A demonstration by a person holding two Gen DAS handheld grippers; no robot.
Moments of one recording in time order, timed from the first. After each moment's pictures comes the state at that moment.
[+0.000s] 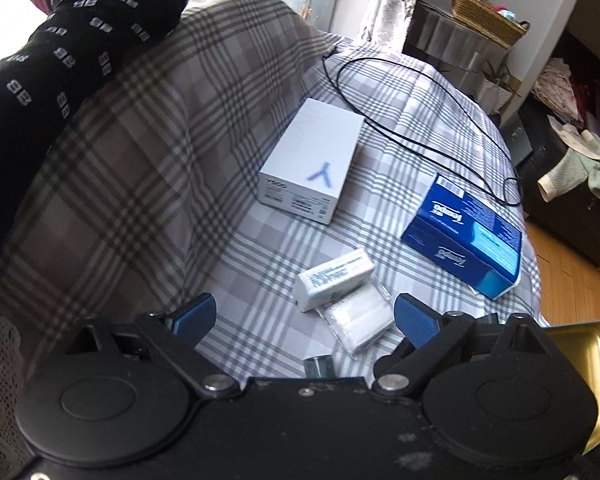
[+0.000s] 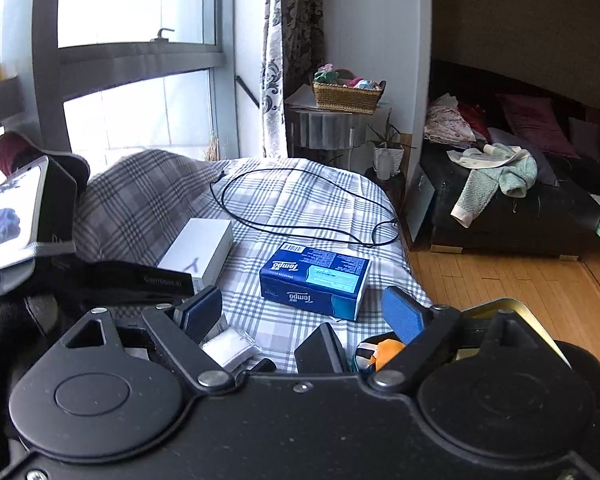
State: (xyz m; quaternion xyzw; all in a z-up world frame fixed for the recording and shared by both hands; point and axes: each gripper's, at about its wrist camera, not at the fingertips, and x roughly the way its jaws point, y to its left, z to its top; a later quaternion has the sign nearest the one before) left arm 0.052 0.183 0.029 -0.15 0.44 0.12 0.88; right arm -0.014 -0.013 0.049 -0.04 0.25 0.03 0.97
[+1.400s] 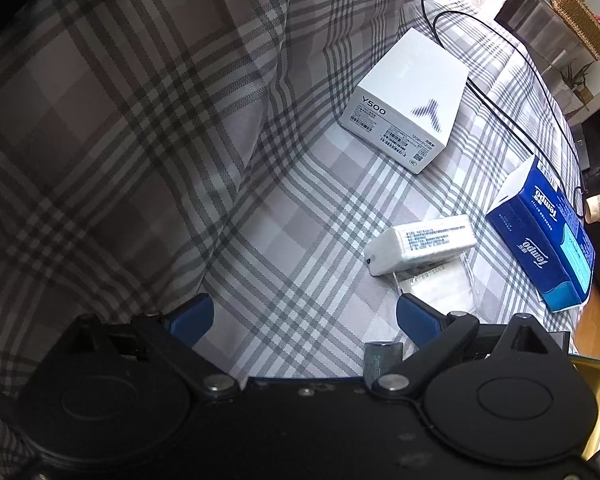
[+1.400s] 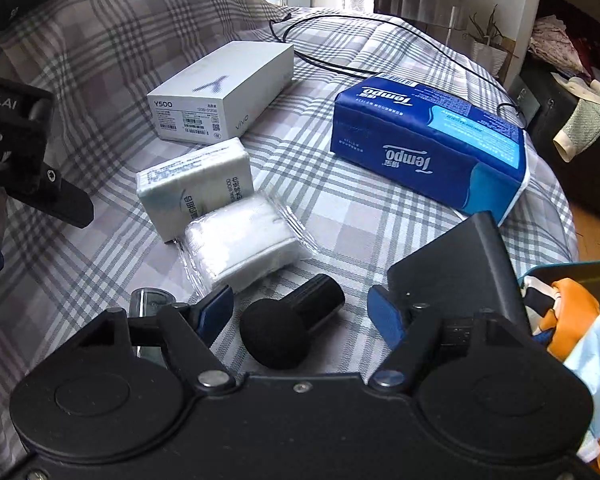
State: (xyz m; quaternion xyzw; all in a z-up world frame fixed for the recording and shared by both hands) left arm 0.063 0.234 -0.056 -0.25 0.51 0.17 0.80; right arm 0.097 0.028 -0.116 -0.09 0.39 0.14 0.90
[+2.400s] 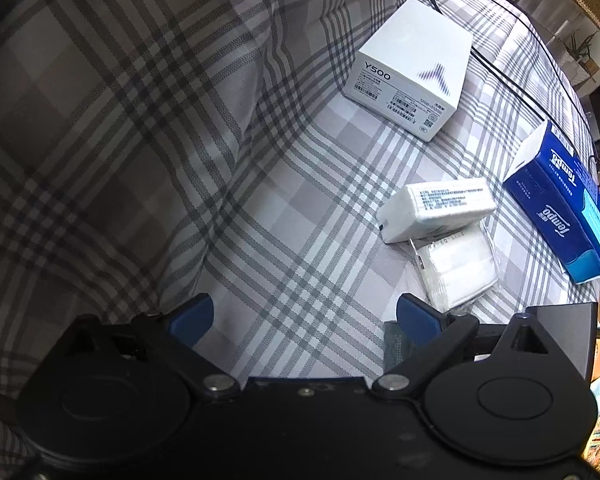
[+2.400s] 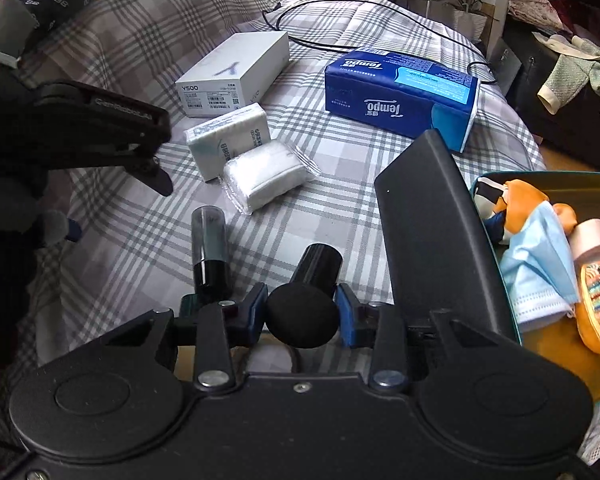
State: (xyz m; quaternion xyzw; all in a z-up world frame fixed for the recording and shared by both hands) left arm 0.064 0.225 -0.076 -0.22 0.53 0.17 0.80; right arm 0.015 0.010 -0.081 -0.03 0.43 0.12 0.89
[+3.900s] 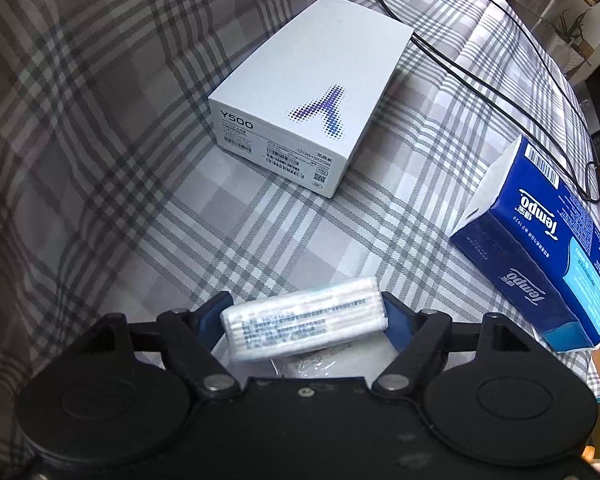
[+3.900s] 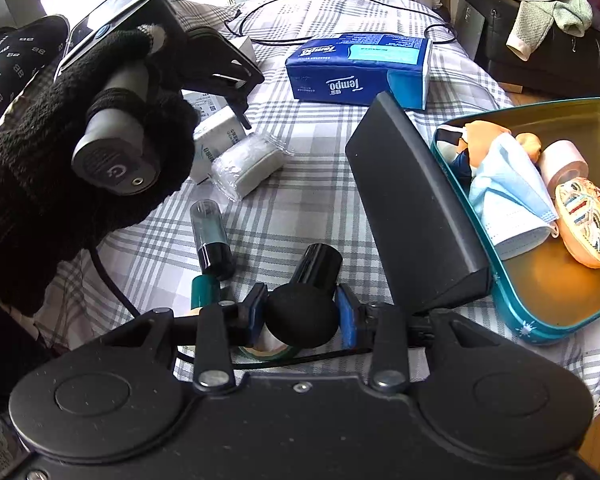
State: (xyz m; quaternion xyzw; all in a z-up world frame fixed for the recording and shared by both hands) left arm 0.188 0.174 -0.087 -0.18 0.54 0.17 0.81; right arm 0.000 -0.015 -0.080 0.06 0.44 0.09 0.89
